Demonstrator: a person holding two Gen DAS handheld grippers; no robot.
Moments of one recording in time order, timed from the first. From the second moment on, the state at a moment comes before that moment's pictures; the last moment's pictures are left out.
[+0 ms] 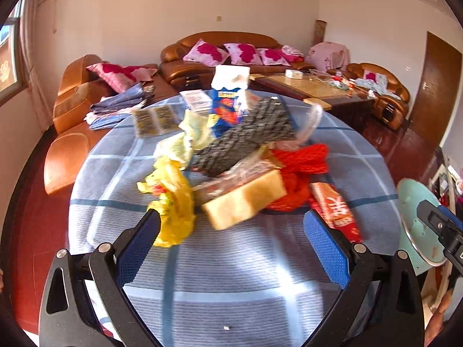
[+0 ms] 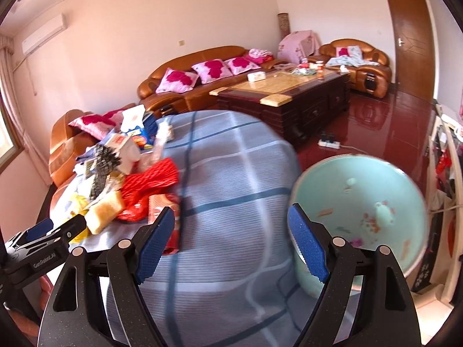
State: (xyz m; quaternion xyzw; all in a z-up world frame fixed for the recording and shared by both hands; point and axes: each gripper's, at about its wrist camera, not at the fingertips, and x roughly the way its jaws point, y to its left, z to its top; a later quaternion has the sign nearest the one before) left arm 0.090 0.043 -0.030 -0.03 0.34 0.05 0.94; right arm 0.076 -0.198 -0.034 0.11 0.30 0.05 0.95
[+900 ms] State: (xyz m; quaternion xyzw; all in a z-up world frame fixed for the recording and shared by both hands) left arm 0.133 0.134 -0.076 -0.13 0.39 0.08 0.91; right arm 0.145 -0.092 -0.088 0.02 0.40 0.08 0.91
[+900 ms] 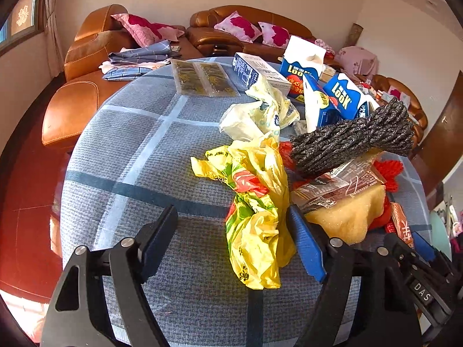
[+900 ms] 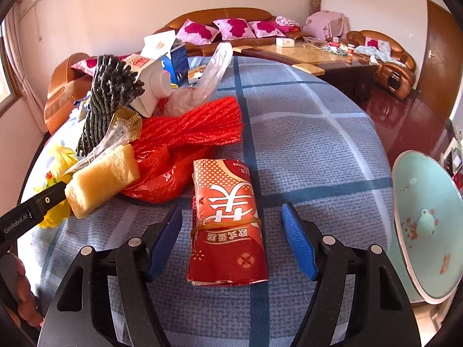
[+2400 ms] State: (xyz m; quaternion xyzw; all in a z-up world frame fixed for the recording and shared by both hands) left arm 0.105 0.135 -0.035 -0.14 0.32 0.06 0.94; right arm 0.130 -0.087 -0.041 0.02 0.34 0.06 0.94
